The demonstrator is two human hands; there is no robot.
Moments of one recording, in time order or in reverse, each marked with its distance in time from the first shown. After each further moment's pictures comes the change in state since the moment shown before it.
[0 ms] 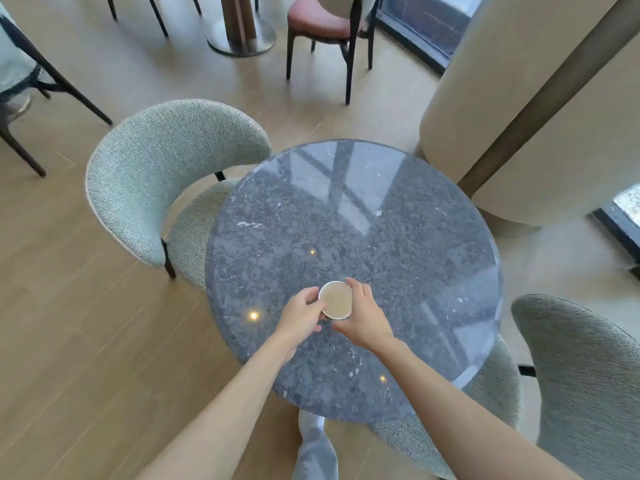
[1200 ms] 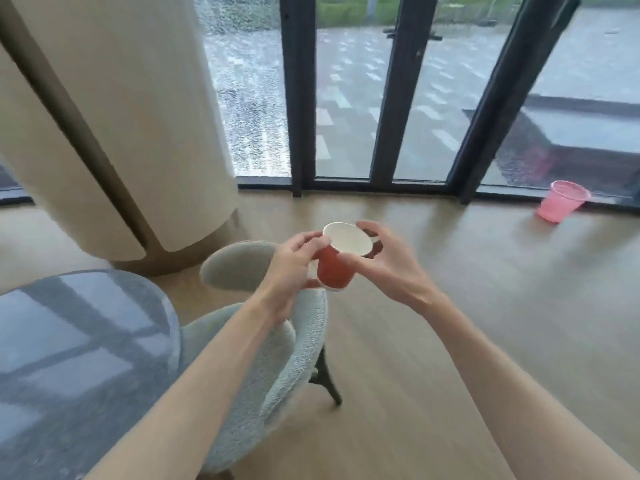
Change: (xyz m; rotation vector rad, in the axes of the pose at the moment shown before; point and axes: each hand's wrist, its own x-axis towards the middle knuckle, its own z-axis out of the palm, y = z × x) left_hand -0.410 0.004 0.438 0.338 -1.034 0.520; right_hand -0.574 0.313 -0.128 0.585 1.213 0.308
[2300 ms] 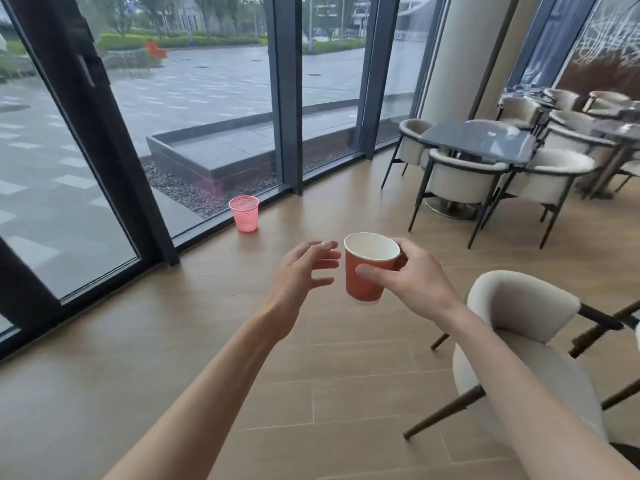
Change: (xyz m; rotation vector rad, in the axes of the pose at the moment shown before) left_hand 0.138 0.024 0.711 0.026 -1.064 -0.019; right_hand -0.125 0.264 -0.564 -0.080 1.012 0.532
